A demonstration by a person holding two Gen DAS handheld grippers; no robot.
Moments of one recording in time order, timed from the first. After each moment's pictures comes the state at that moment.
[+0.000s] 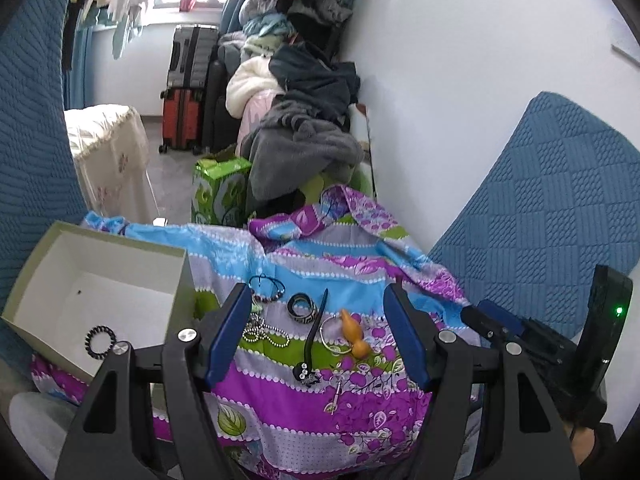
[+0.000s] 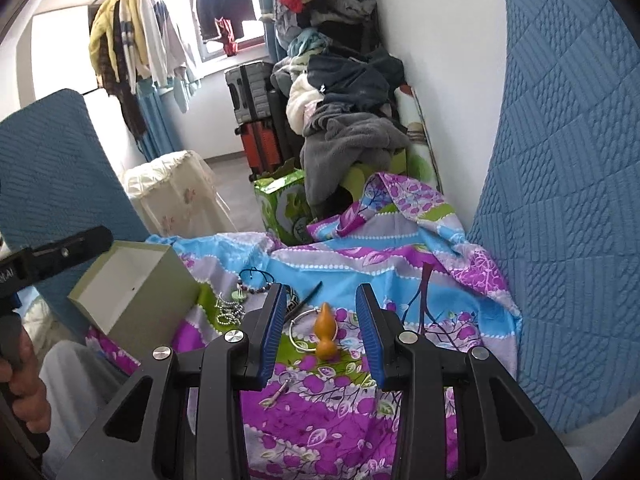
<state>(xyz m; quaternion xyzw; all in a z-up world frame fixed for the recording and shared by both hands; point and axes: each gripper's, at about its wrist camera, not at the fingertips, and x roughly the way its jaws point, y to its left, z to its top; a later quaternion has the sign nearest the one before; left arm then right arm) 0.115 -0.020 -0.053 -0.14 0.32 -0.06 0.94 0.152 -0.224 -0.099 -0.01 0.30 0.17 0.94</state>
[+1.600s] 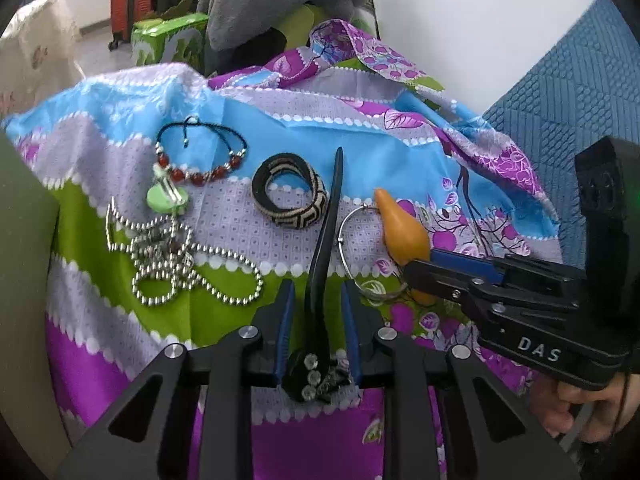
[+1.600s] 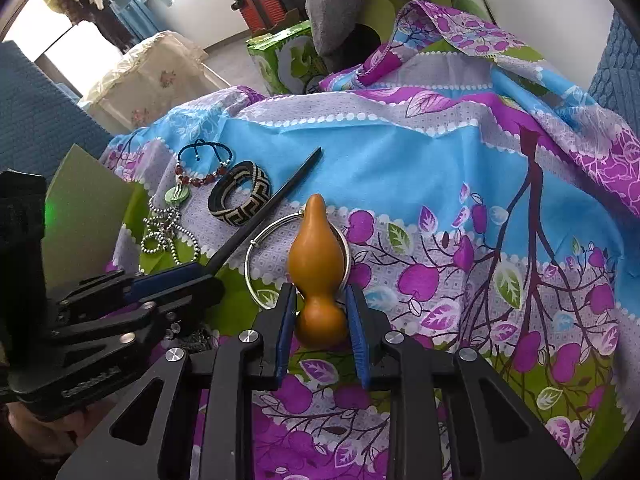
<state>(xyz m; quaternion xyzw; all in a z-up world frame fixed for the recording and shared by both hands) 0.229 -0.066 -0.230 -0.11 0.51 -0.12 0.84 0.276 -0.197 -0.250 0.00 0.53 0.21 0.82</state>
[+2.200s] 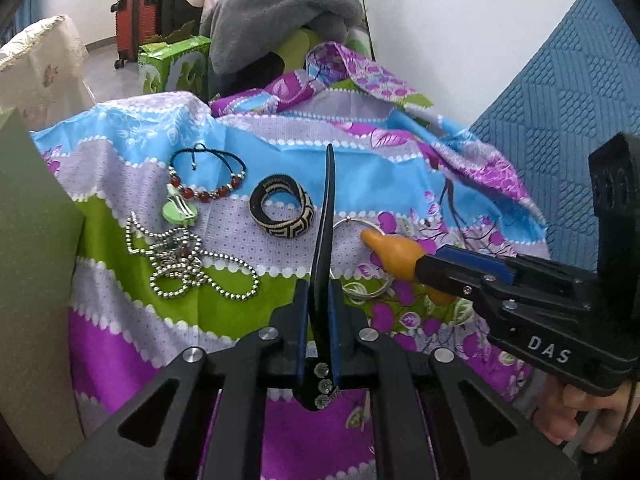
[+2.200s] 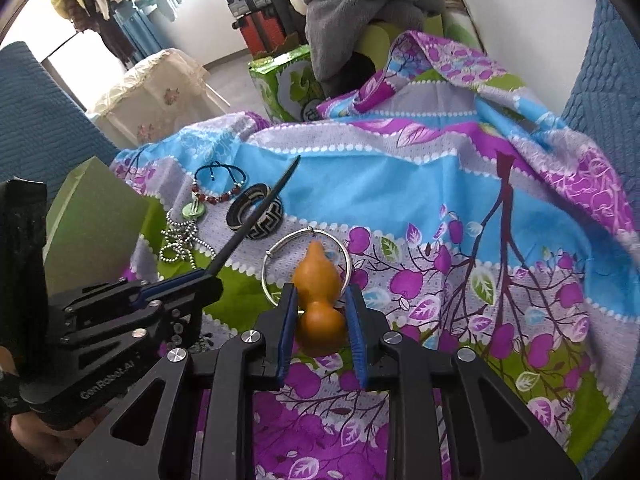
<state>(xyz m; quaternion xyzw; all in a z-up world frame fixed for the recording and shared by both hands) 0.210 -0.067 -0.204 -0.11 0.48 -0.12 0.86 0.250 -0.199 -0.217 -0.01 0.49 0.20 0.85</state>
